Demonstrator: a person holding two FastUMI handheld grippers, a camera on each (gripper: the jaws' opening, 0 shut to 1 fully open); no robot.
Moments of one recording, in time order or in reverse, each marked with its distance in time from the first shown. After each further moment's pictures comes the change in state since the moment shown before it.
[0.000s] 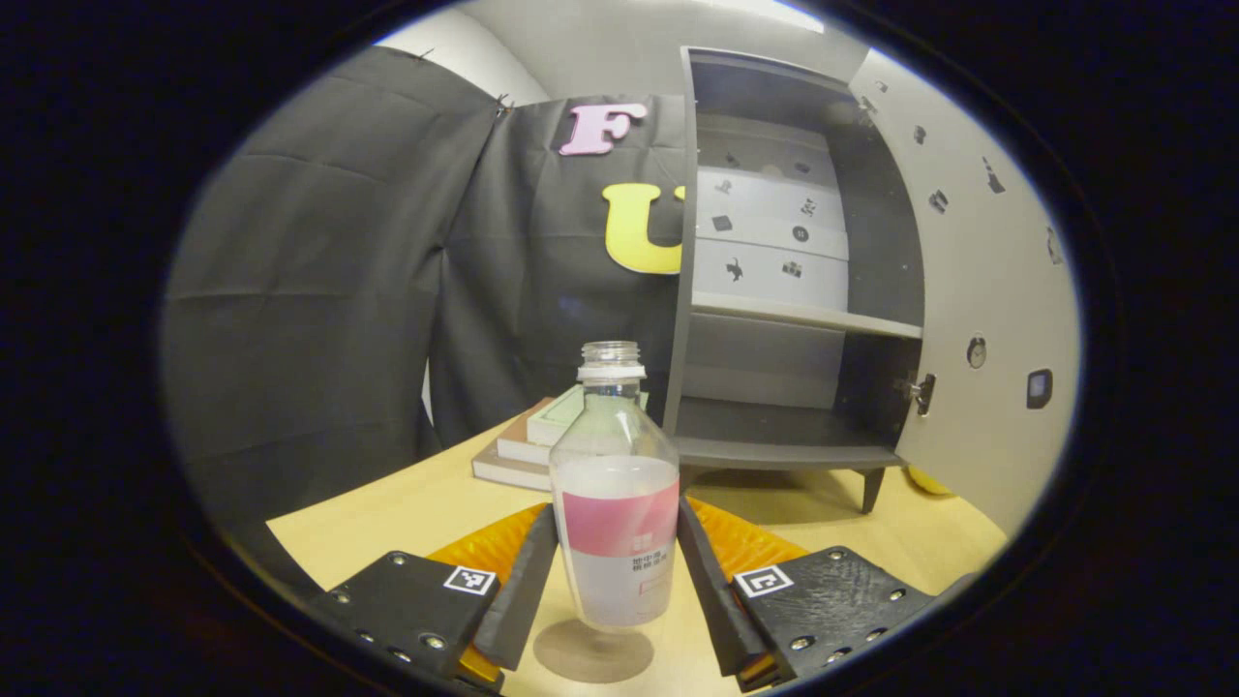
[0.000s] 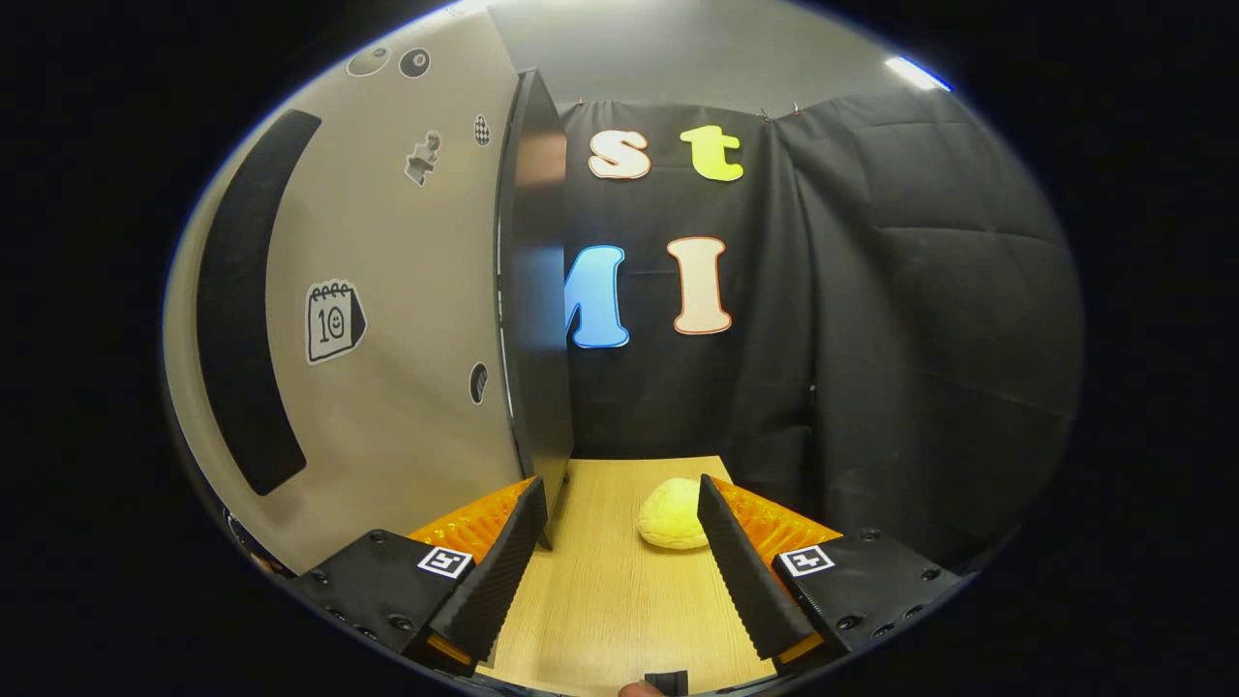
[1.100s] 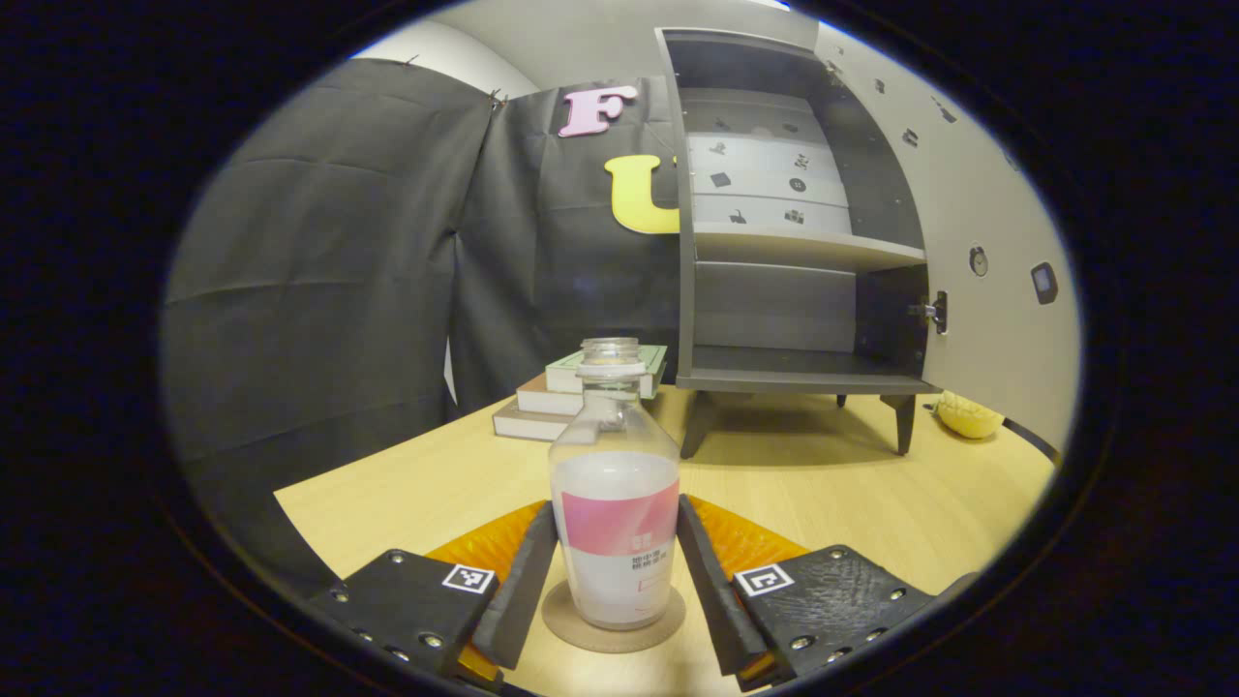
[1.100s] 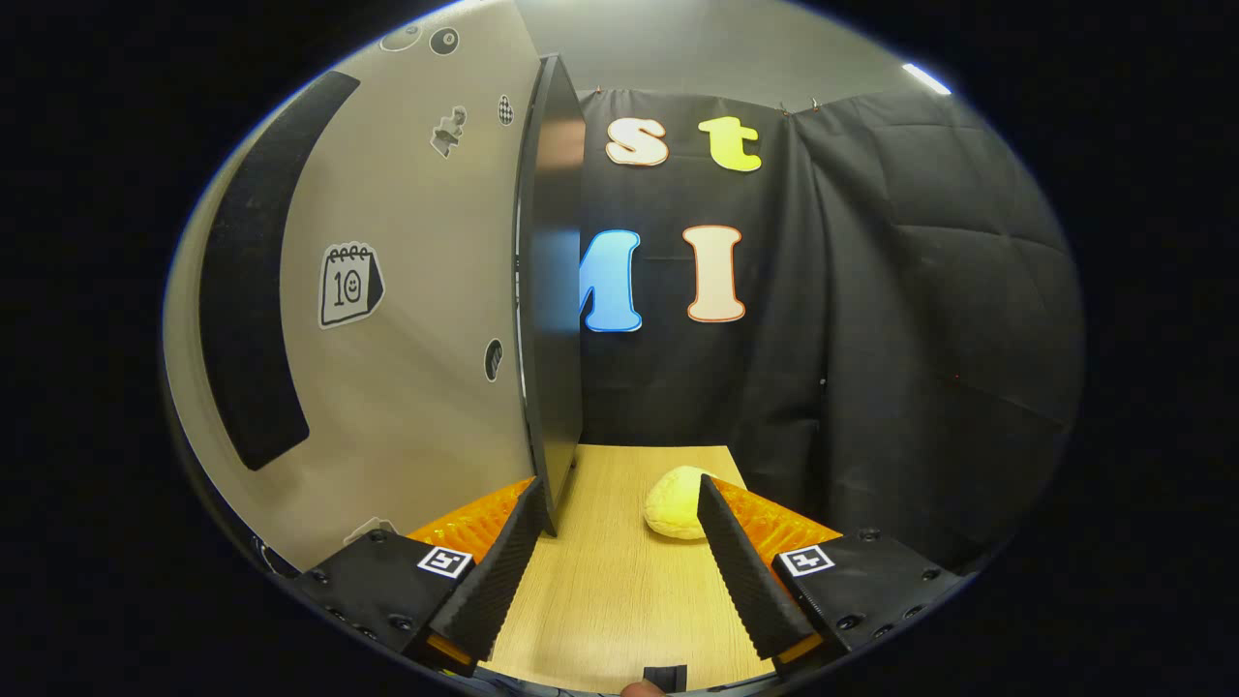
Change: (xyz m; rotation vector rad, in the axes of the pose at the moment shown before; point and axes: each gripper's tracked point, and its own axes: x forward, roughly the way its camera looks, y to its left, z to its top) left arm -0.008 0.009 -0.068 0.074 0.036 0.067; right arm 0.006 0.011 -0.014 -0.026 0.040 0.025
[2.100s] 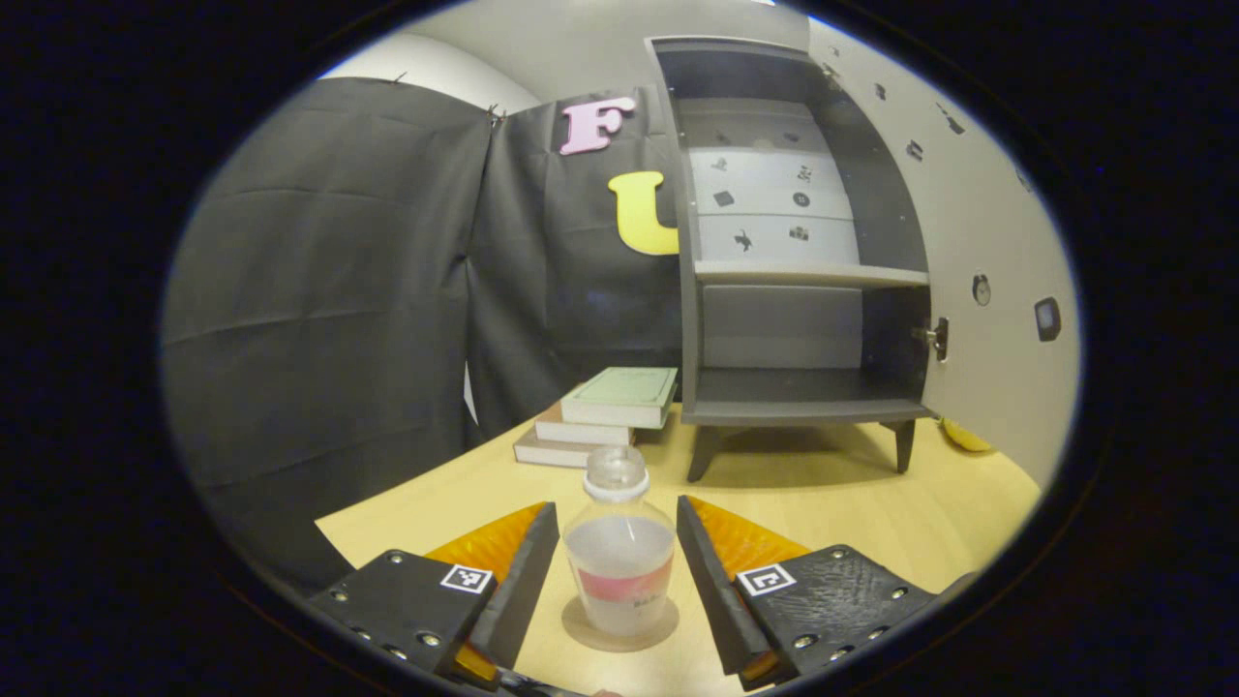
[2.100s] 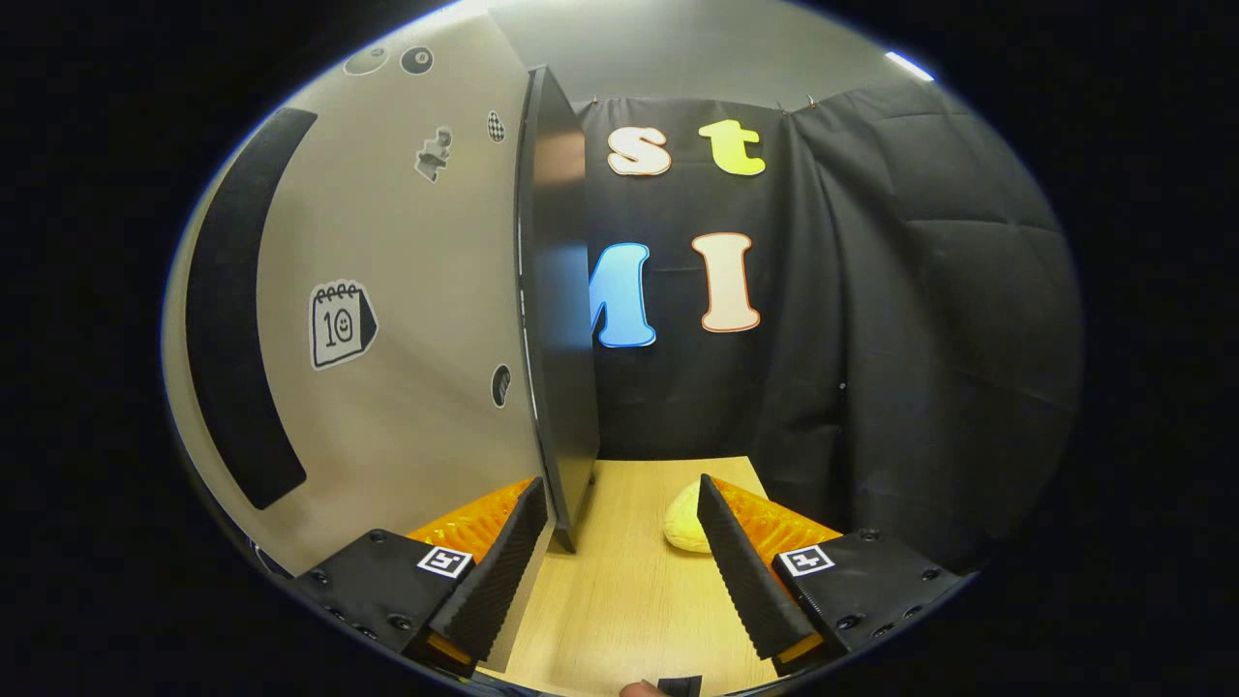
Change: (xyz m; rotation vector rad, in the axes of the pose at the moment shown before) left arm -0.019 0.000 0.065 0.040 -0.061 0.038; right arm 0.010 0.002 0.020 0.054 -0.050 0.067
